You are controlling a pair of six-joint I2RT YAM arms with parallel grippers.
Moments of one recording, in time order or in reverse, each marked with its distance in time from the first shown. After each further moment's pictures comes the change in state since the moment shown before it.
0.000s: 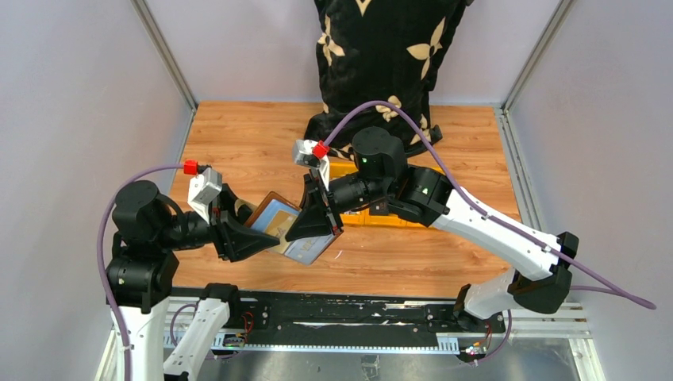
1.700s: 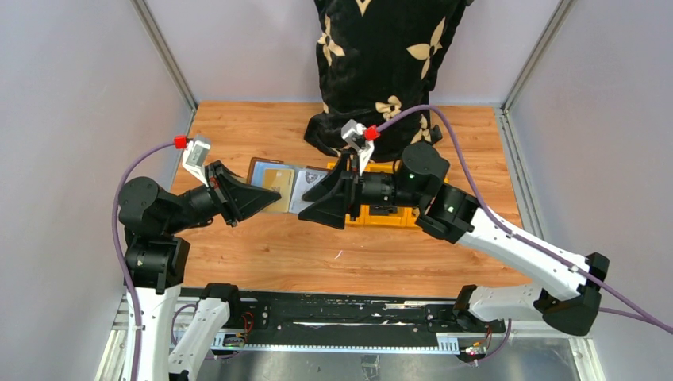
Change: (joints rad) left arm 0.000 0.008 -0.151 0.475 -0.230 -0.503; right arm -0.068 -0.240 -0.325 0.373 0.283 0.260
